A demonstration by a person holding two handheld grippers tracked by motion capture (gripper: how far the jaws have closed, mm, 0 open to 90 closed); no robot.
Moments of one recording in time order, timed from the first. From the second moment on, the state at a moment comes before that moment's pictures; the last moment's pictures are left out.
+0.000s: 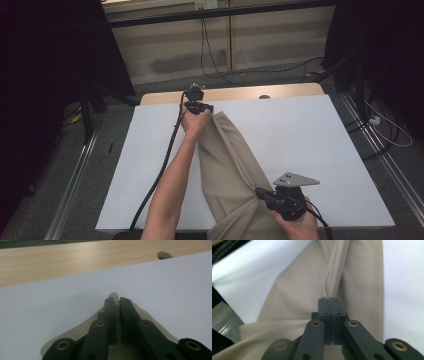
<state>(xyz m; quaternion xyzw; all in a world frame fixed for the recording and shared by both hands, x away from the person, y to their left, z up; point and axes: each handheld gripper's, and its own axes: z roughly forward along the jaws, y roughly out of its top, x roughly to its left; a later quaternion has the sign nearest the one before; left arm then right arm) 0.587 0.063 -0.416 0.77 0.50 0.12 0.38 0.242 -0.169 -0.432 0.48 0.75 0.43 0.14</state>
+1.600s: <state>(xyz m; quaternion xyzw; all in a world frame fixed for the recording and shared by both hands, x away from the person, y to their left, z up) 0.419 0.101 -0.460 0.84 0.38 0.11 0.37 0.213 -0.164 -0.458 0.43 0.81 0.37 0.13</state>
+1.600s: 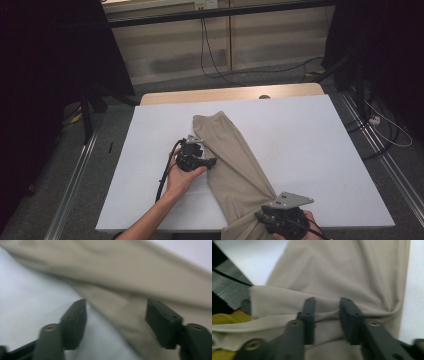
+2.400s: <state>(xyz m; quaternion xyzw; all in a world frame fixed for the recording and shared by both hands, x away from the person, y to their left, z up) 0.398 0.100 -0.454 0.85 0.38 0.10 0.35 0.181 -0.220 -0.455 0.49 0.78 0.35 0.15</state>
